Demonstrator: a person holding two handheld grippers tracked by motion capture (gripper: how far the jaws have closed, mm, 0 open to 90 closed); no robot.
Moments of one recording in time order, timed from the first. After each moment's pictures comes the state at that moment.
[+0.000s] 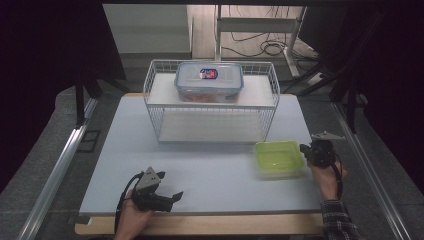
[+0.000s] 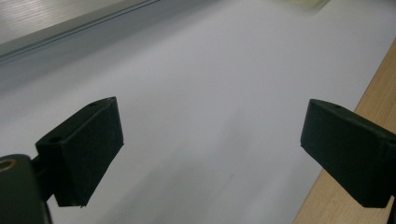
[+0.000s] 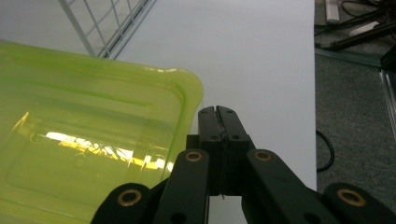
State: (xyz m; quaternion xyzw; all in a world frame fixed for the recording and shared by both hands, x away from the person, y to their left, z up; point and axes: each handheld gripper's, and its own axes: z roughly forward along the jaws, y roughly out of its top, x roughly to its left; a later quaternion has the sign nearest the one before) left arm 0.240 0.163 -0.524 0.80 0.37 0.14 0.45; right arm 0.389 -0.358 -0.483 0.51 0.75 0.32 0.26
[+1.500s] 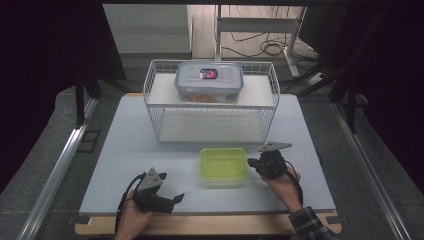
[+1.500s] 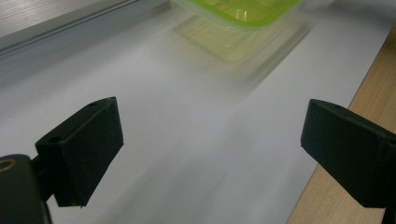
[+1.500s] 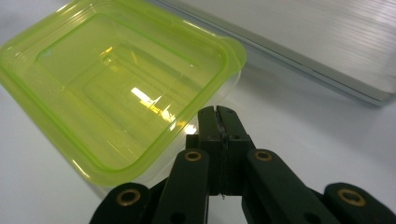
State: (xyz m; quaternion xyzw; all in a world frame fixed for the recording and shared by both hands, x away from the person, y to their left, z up) left arm 0.239 0.160 -0.525 0.81 0.36 0.14 0.44; right arm 0.351 -0.216 -0.492 0.37 0.84 0.37 0.13
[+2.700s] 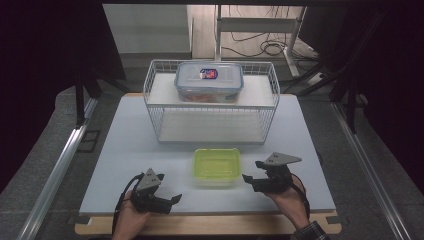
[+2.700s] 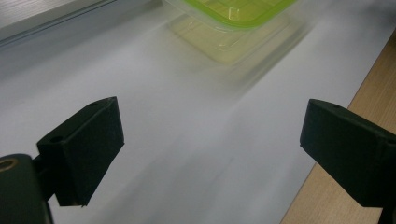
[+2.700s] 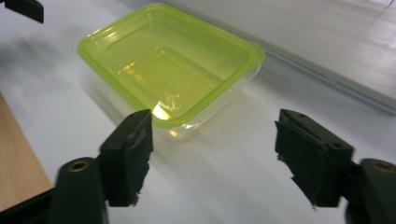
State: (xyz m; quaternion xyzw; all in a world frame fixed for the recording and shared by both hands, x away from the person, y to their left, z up) left arm 0.237 0.166 -0.523 0.81 0.37 0.14 0.43; right arm 0.305 -0.226 -0.480 0.32 0.84 0.42 0.14
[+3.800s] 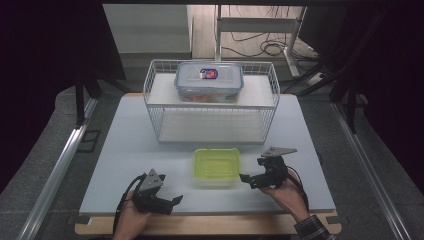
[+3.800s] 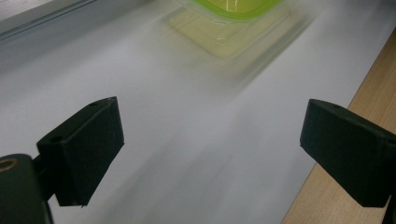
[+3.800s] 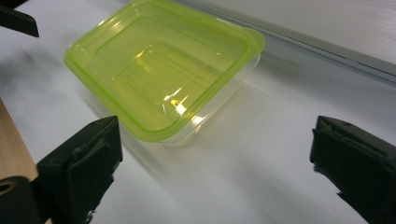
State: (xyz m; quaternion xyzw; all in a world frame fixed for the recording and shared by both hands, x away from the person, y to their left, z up) left arm 0.238 0.161 -0.526 0.82 0.37 0.14 0.41; right arm 0.331 -0.221 -0.486 0.37 0.83 0.41 0.07
